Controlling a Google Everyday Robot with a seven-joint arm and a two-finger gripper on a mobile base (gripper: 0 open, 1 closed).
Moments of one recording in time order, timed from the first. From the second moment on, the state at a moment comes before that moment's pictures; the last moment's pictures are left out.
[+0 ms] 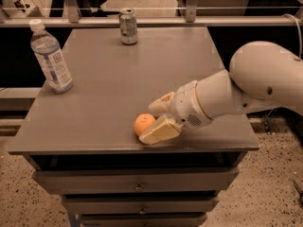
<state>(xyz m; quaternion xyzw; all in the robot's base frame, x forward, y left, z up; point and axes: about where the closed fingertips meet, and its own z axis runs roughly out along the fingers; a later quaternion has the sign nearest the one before) 0.460 -0.015 0.841 -0.56 0.72 0.24 0.34</state>
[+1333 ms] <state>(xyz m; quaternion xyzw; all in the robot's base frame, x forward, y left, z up) 0.504 -0.074 0.920 -0.47 0.70 0.30 0.45</state>
